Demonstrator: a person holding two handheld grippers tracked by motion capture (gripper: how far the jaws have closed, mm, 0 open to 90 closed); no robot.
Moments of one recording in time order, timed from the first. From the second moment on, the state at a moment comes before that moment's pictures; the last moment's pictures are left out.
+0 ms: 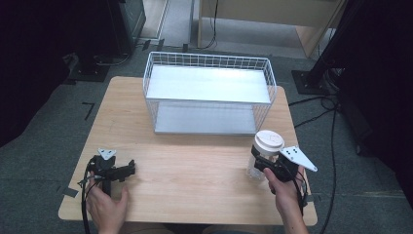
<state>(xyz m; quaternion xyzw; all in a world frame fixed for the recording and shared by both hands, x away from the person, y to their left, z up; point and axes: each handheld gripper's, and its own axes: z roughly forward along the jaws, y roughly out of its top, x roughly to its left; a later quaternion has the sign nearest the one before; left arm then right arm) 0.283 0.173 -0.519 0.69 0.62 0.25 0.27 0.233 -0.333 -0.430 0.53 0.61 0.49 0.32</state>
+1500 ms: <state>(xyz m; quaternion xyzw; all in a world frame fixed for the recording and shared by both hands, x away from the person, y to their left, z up) 0.283 0.173 -0.519 0.69 0.62 0.25 0.27 0.298 -0.245 -0.315 0.45 0.61 0.55 0.35</state>
